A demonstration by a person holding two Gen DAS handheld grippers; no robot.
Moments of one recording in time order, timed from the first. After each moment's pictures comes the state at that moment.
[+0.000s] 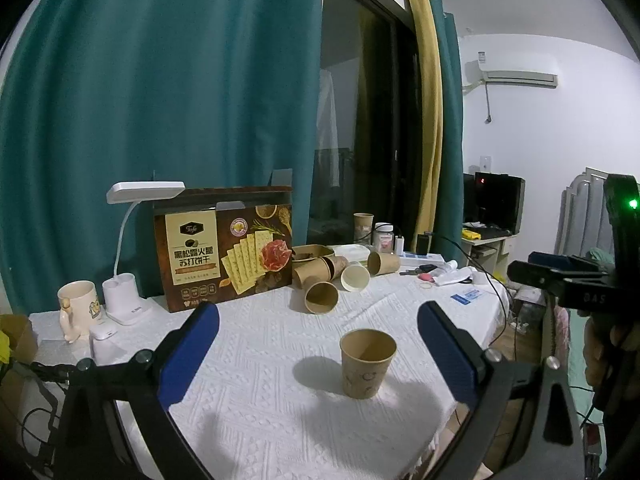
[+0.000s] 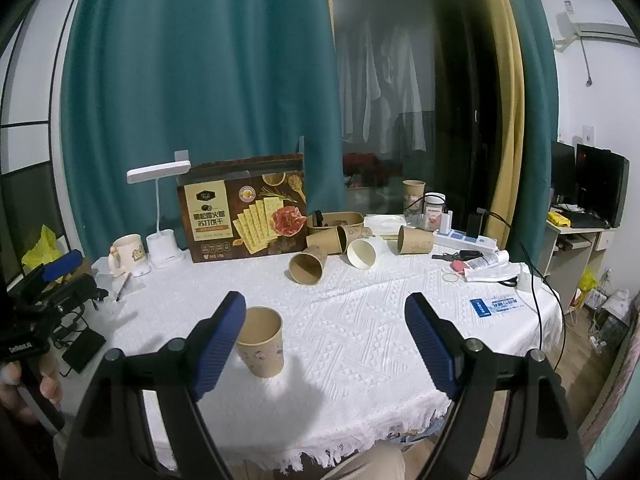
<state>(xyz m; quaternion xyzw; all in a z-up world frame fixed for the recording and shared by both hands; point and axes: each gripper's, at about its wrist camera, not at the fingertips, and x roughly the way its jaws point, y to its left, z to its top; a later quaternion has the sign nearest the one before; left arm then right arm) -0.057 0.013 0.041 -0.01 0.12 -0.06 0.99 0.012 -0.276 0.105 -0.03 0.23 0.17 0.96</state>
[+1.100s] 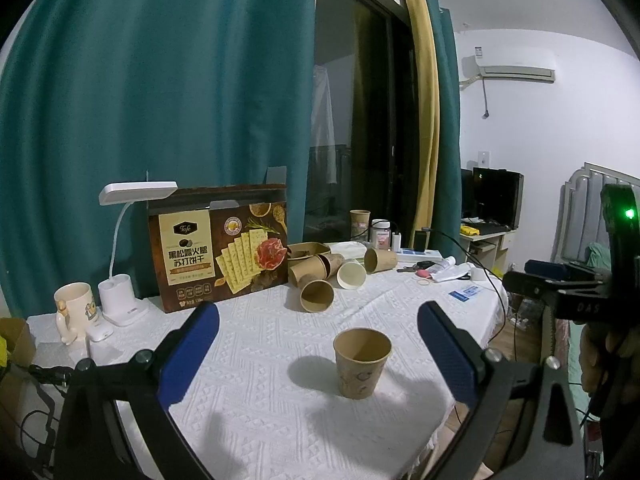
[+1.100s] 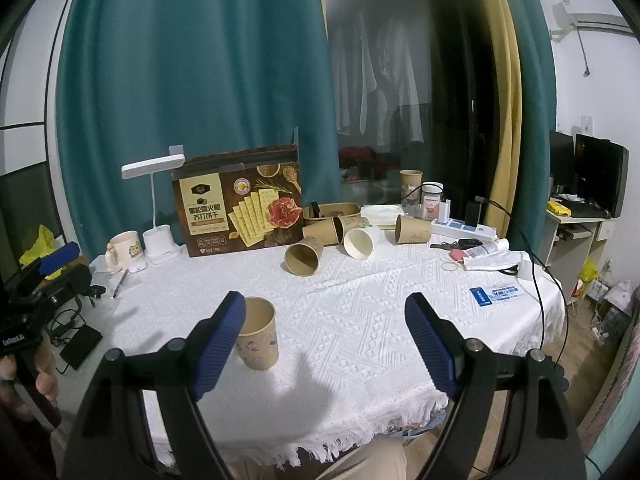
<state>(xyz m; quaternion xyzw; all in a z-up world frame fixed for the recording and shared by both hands) -0.054 0.009 0.035 -0.01 0.12 -0.07 0.99 0.016 -0.284 0.093 -0.03 0.24 0.17 0.95</state>
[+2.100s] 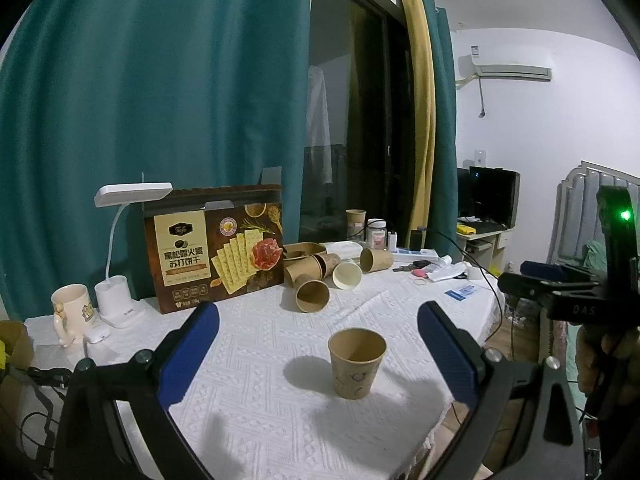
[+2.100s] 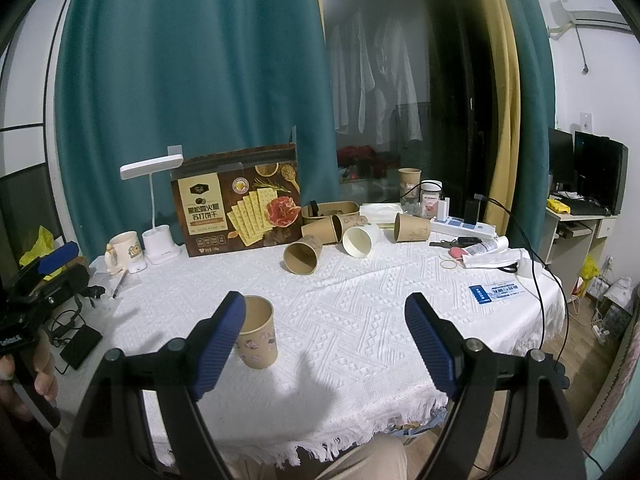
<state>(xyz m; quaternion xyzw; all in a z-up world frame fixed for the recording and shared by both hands) -0.053 0.004 0.039 -0.01 0.12 -0.08 0.99 0.016 -0.285 0.092 -0.02 0.24 0.17 0.95</state>
